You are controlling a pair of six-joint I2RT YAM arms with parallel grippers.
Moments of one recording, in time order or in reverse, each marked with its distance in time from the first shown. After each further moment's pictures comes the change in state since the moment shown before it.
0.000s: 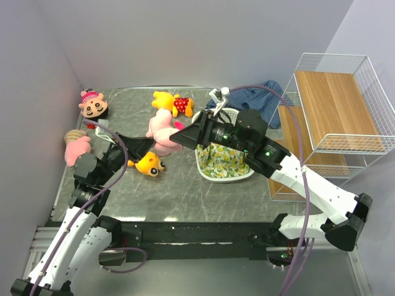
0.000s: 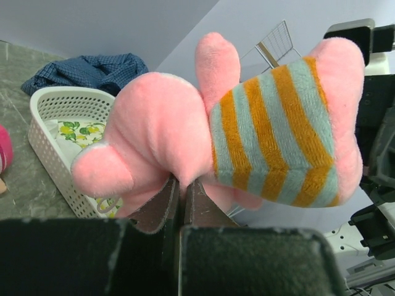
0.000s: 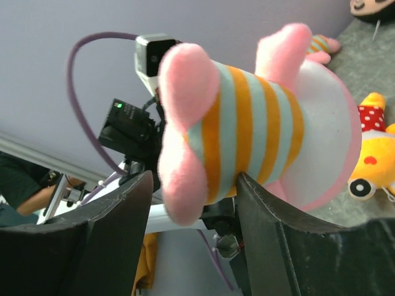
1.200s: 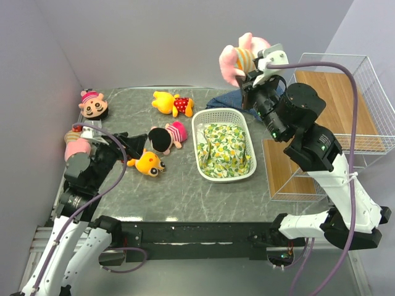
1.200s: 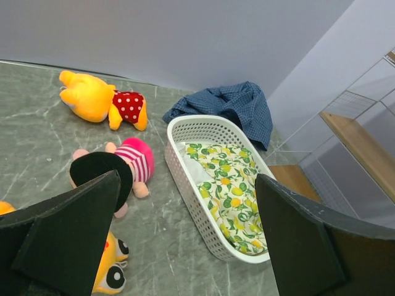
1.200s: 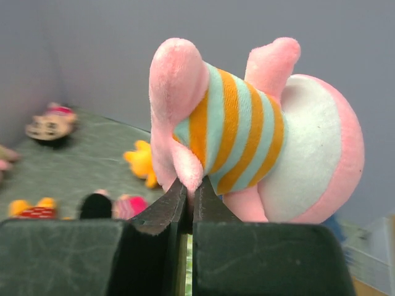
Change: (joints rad) left arm 0.002 -0.058 0.151 -0.359 -0.320 0.397; right arm 0.003 0.021 0.583 -0.483 0.800 -0.982
